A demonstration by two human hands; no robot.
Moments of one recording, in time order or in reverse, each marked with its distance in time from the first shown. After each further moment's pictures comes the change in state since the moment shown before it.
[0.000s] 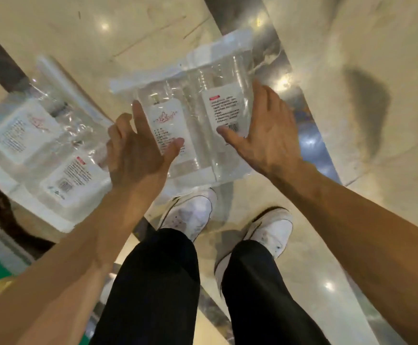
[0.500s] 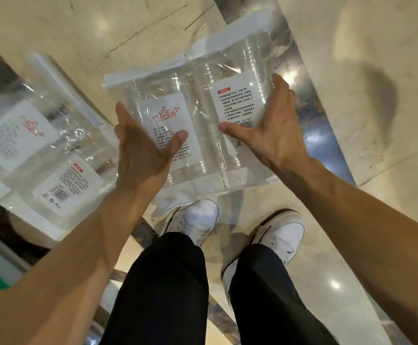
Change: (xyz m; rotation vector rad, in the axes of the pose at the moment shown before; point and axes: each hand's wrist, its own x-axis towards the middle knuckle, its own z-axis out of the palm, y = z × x) left_hand 0.014 0.000 0.011 -0.600 -0.028 -0.145; right_hand 0.010 -0.003 0.006 0.357 -0.016 0.206
